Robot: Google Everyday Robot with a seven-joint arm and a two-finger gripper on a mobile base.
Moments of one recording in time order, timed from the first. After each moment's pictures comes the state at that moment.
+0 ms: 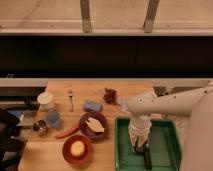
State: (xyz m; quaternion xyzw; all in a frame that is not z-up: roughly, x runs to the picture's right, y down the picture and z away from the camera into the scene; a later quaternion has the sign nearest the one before) arm 0.171 0.272 0.721 -0.31 0.35 0.67 0.59
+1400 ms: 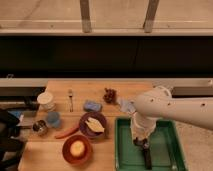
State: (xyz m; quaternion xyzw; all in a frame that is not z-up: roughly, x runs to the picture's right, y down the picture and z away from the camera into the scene) arm 0.156 0.226 0.671 -0.28 0.26 0.69 0.62
